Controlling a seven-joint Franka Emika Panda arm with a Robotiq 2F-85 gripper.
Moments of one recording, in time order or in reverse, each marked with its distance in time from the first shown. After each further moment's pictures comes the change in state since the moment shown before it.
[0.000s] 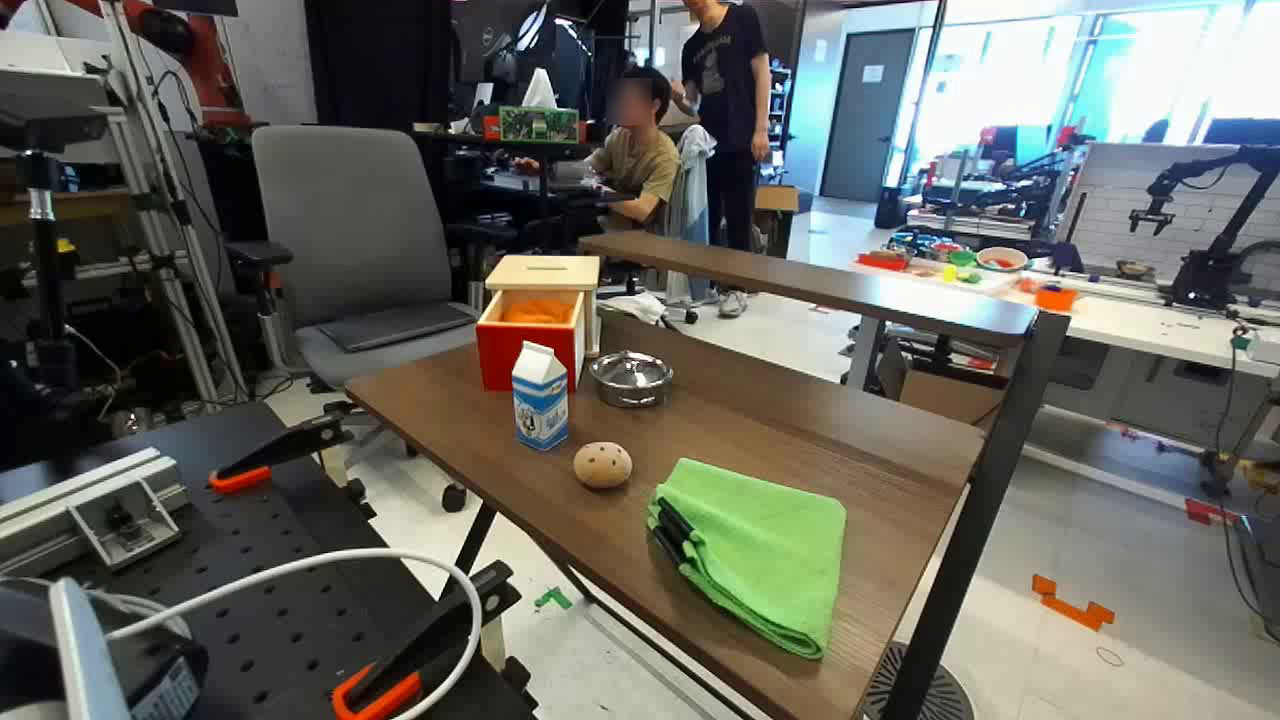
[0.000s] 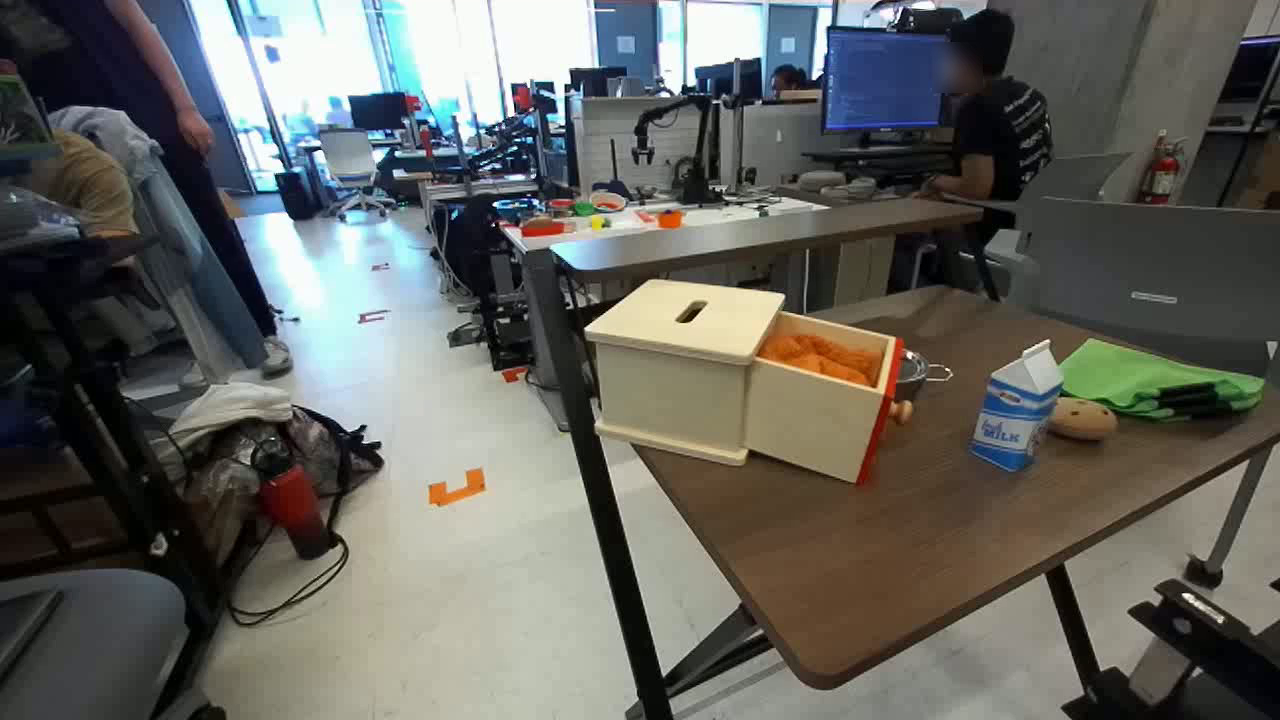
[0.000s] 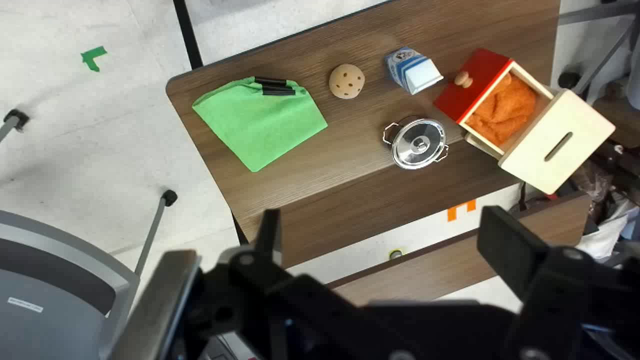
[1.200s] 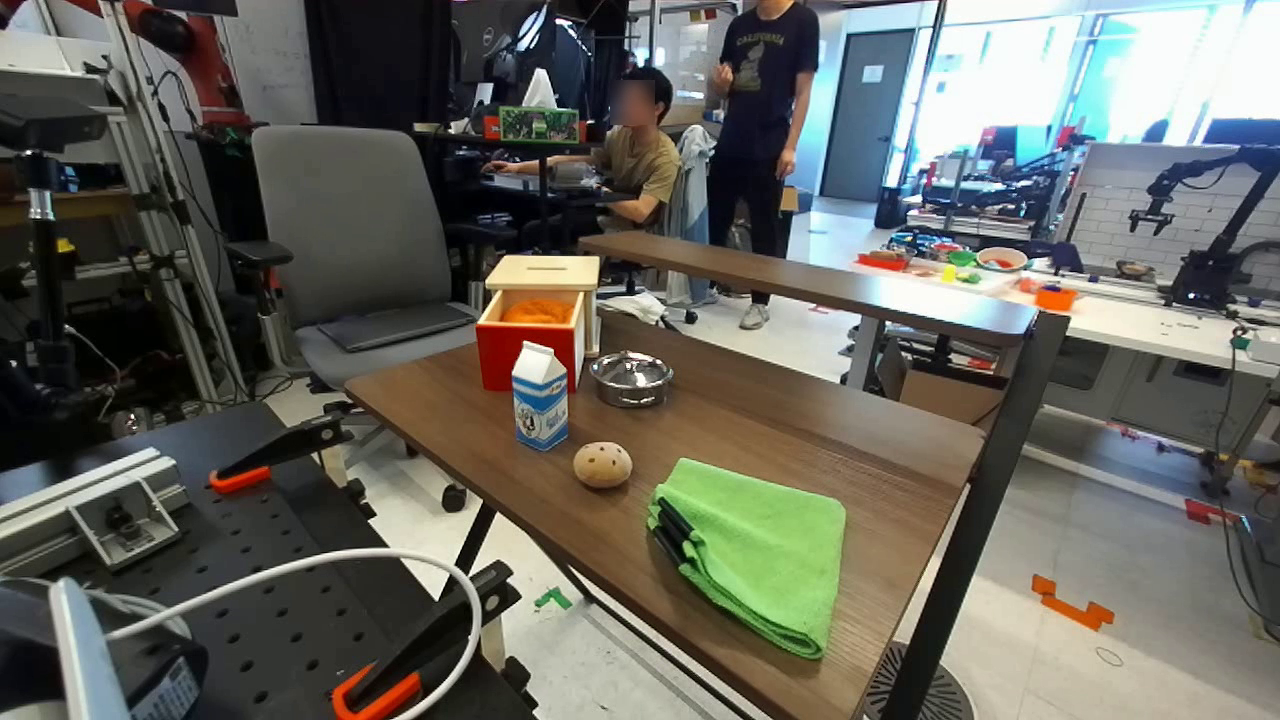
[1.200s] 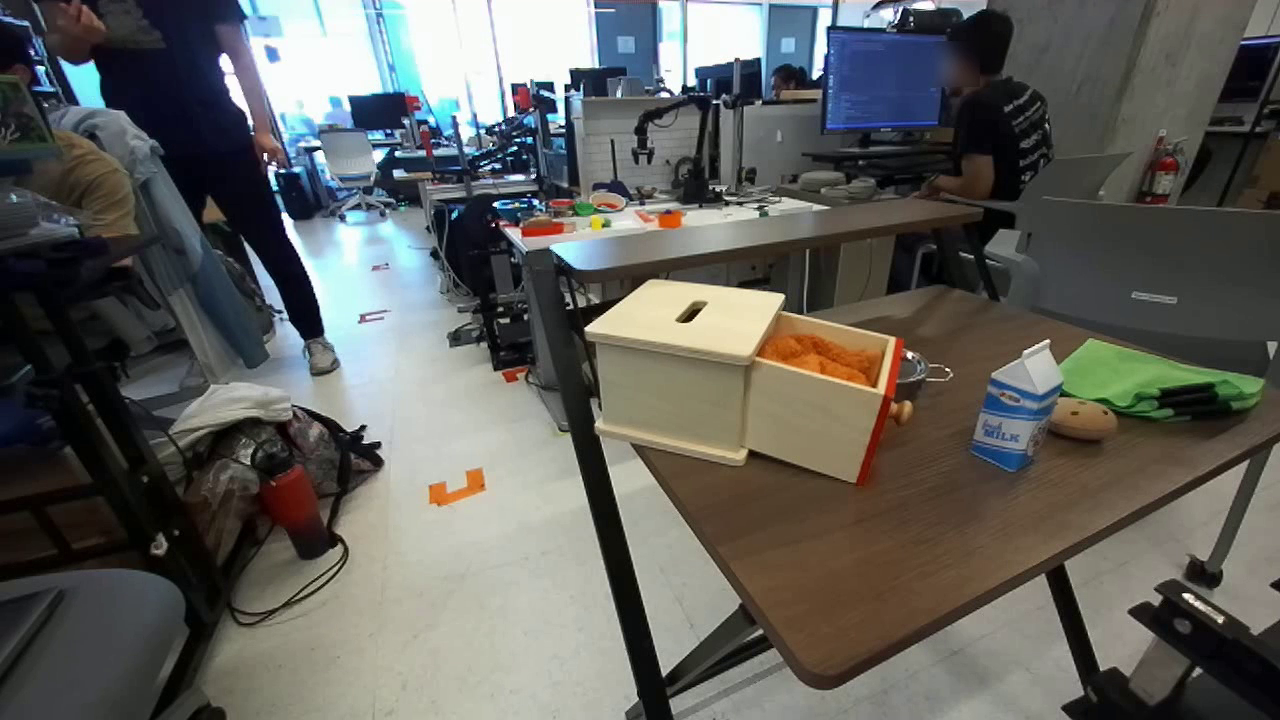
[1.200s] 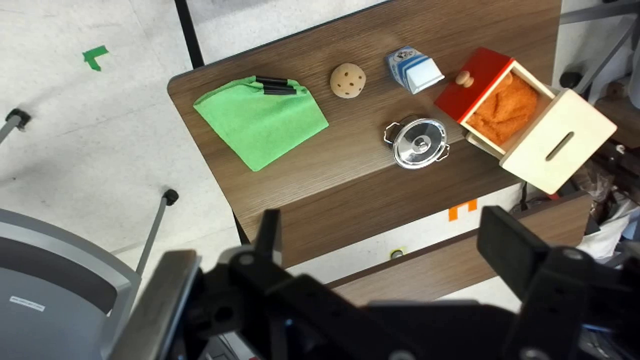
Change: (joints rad) arm -0.005 0.000 0.004 0.000 -0.001 0.000 0.000
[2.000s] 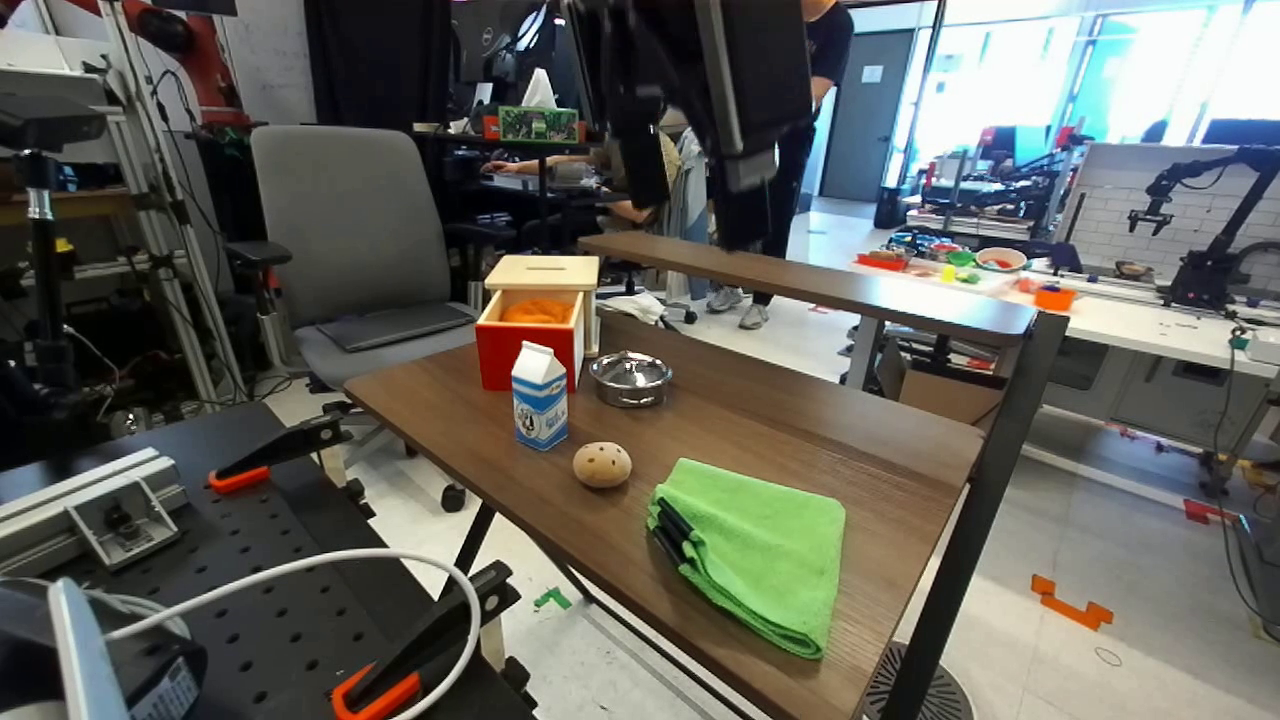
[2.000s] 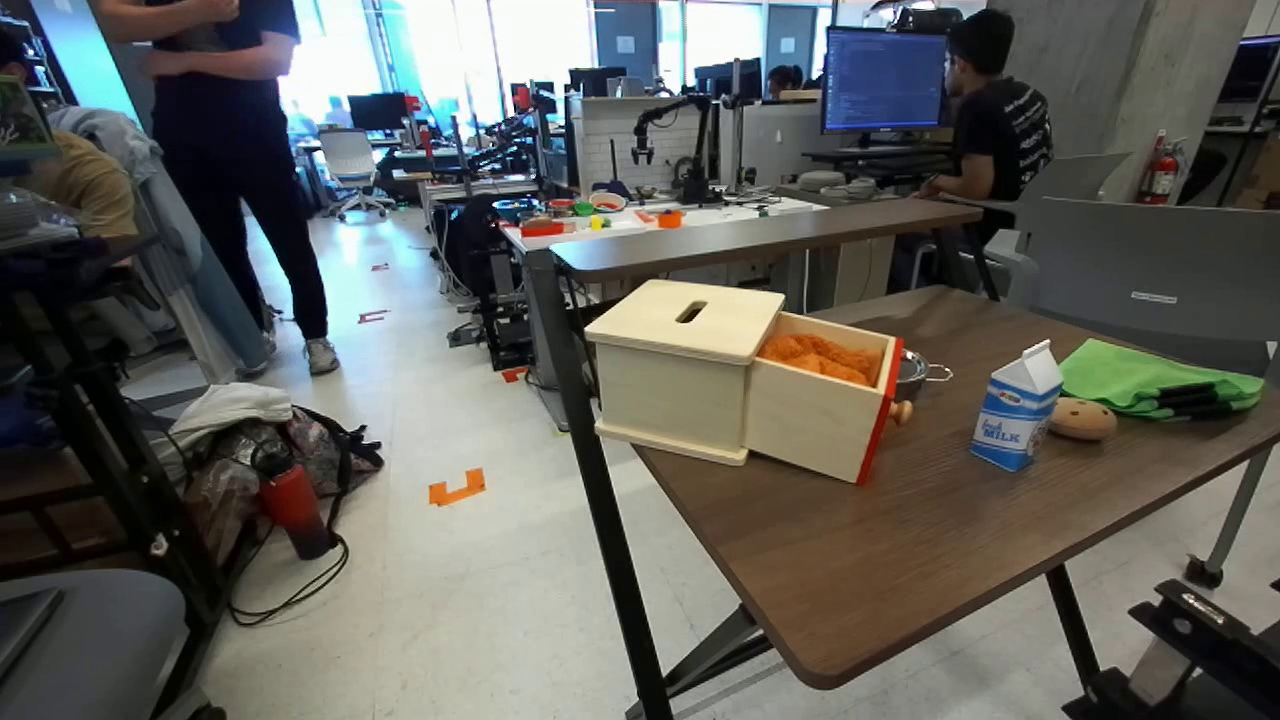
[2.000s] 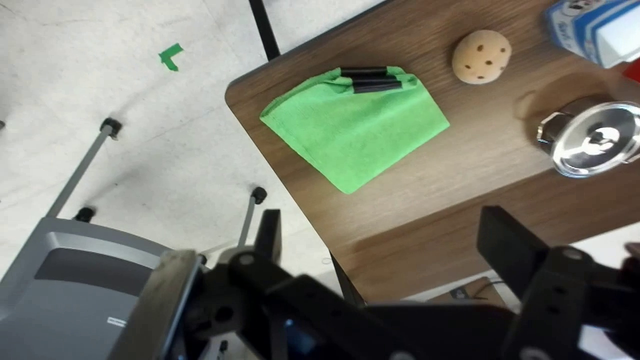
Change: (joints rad) arm -0.112 0.348 0.115 -0.215 -0.131 0.623 0.212
